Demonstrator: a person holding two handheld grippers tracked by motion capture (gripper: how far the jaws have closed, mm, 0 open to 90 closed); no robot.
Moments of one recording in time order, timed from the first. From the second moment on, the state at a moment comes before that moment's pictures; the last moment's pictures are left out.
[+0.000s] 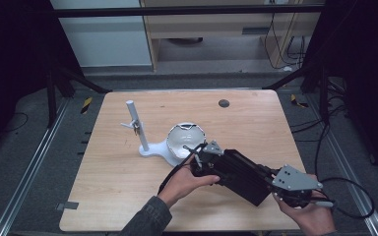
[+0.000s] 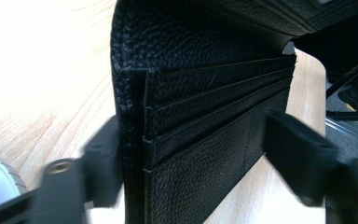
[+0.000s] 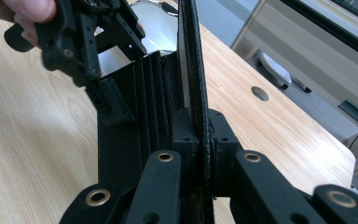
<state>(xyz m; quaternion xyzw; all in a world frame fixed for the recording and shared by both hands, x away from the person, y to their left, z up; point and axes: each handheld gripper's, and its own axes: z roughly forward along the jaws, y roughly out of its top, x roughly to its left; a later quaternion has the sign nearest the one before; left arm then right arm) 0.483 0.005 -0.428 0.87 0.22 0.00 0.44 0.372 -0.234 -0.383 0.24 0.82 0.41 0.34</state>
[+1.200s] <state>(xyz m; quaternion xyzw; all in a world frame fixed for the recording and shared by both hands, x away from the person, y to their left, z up) 0.474 0.048 -0.358 0.88 0.20 0.04 0.42 0.376 -0.216 -0.411 0.23 0.83 0.40 0.31</state>
